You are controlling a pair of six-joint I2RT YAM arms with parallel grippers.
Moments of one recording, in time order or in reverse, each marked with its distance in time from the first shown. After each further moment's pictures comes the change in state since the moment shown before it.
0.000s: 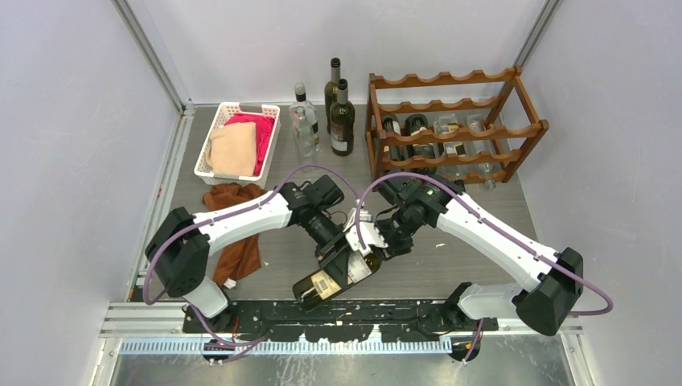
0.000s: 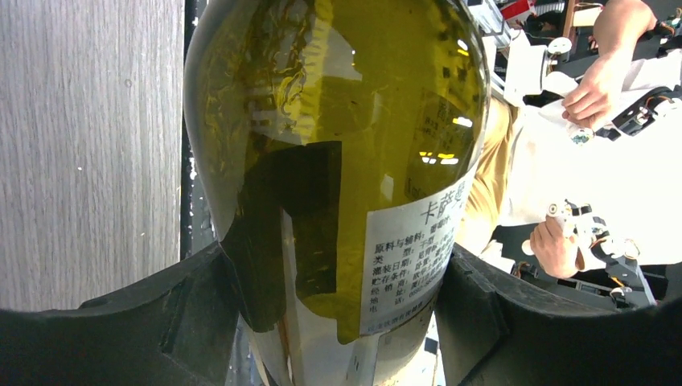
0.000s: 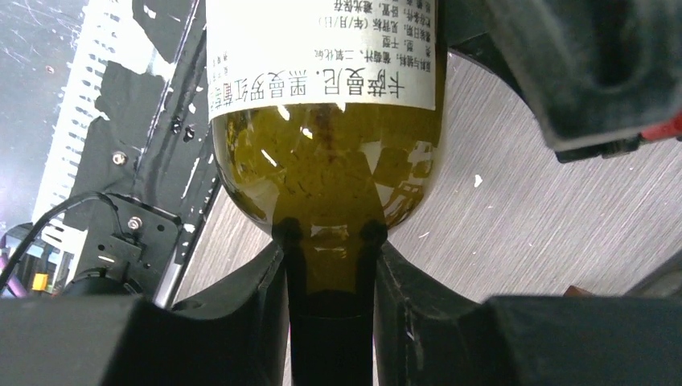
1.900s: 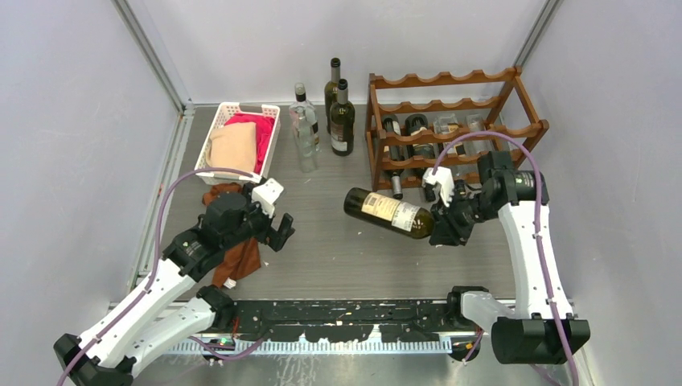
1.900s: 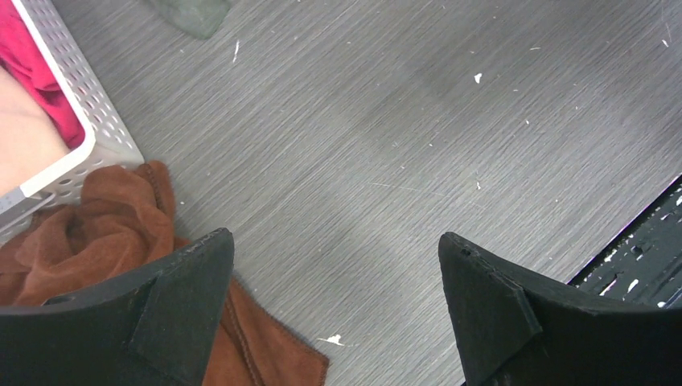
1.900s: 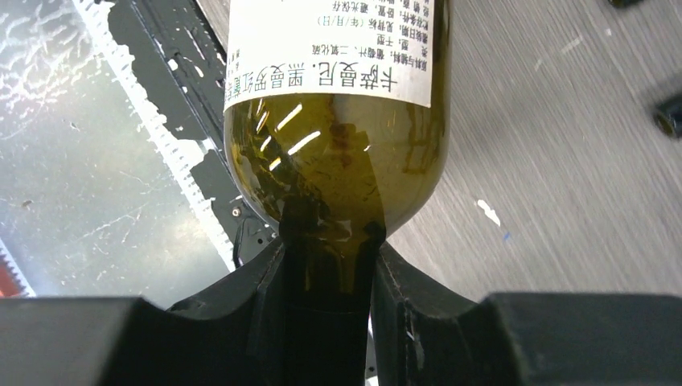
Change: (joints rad) left arm 0.242 -0.880 -0.427 0.269 -0.986 0.007; right arm -0.769 -0.185 0.047 -0.291 -0.183 0.311
